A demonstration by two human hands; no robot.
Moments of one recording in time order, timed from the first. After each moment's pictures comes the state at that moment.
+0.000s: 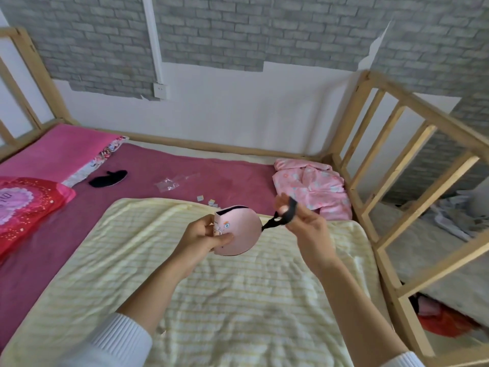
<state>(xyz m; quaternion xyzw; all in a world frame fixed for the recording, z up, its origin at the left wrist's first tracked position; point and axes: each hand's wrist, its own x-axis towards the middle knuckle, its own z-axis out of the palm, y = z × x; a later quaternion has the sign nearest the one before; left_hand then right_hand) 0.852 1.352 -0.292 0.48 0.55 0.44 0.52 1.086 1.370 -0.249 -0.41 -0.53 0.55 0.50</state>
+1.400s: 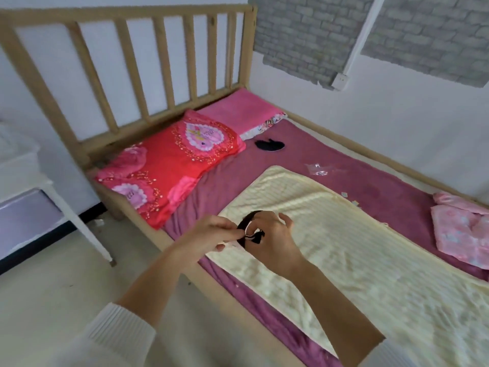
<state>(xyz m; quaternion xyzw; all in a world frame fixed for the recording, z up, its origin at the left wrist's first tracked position) 0.494 1.047 -0.300 0.28 0.69 0.46 0.49 0.640 1.148 -0.299 -0.27 -0.91 0.28 0.16</state>
